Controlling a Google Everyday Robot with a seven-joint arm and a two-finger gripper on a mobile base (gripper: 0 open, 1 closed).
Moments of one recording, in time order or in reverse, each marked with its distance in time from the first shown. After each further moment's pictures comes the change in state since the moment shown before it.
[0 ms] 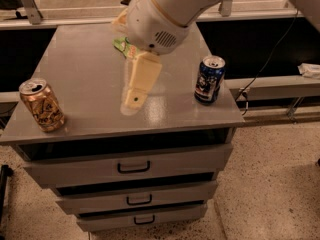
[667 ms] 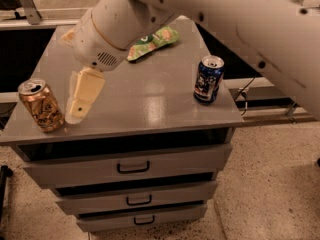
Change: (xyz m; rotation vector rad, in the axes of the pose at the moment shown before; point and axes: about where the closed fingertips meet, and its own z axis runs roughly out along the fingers) arm -0.067 -0.021 0.091 -0.036 -0.205 -0.041
